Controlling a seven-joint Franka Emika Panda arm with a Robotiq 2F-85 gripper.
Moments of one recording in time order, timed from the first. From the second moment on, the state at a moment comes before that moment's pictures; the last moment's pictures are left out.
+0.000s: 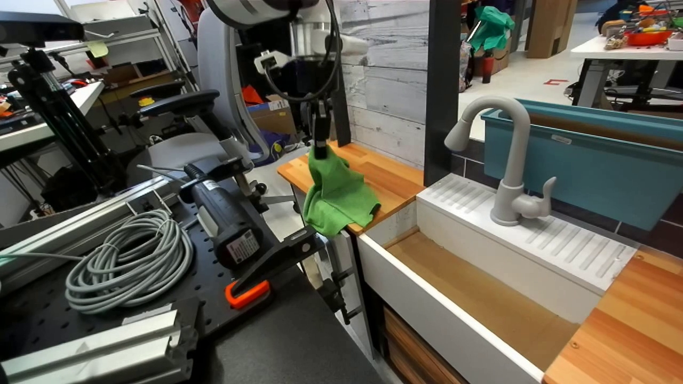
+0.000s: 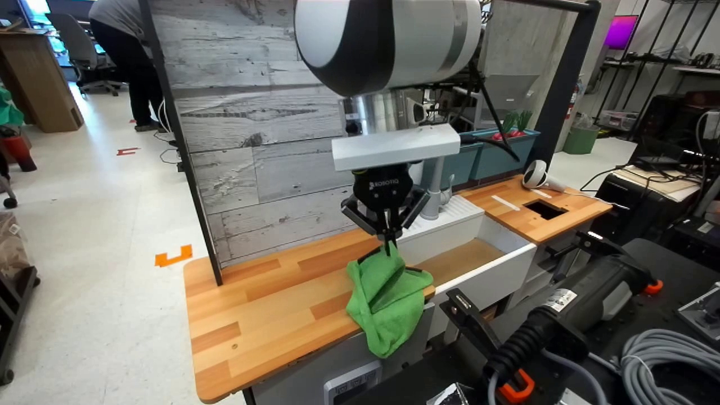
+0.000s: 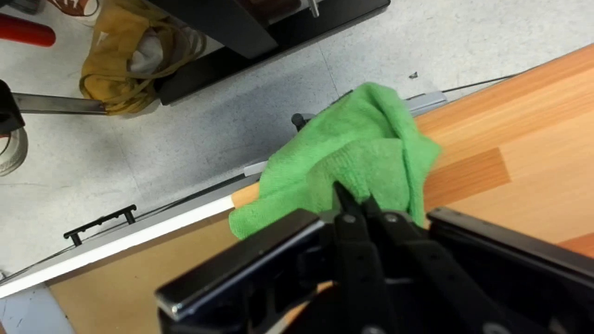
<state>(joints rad) 0.35 0.63 -0.08 -2.04 0.01 2.43 0.60</state>
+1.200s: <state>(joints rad) 0.41 0.95 -0.06 -1.65 -0.14 2.60 0.65</state>
